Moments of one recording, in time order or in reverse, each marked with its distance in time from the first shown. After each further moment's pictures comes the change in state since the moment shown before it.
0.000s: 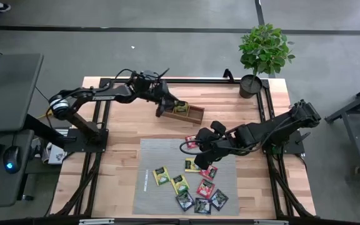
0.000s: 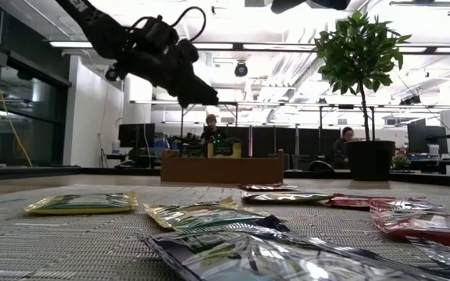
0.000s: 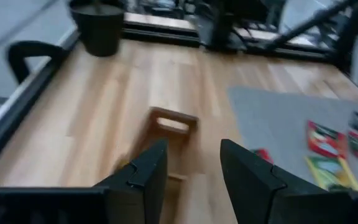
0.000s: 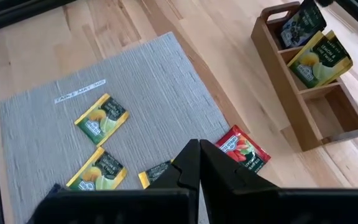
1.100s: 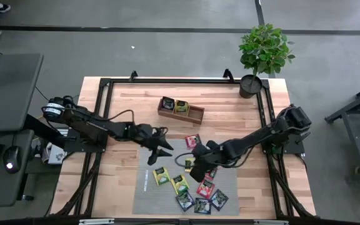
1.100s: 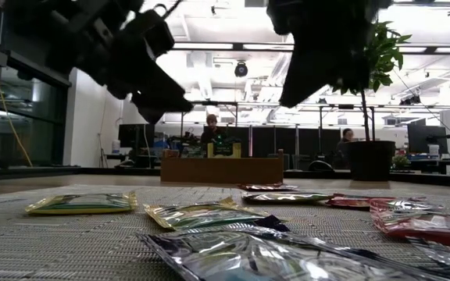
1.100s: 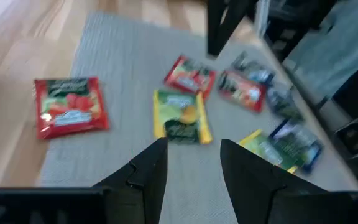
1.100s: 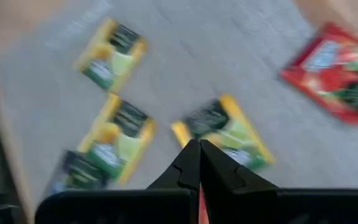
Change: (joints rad) left arm -0.655 -0.058 -0.332 0.299 -0.404 -0.396; right arm 0.033 0.129 -0.298 0.378 -0.215 0.235
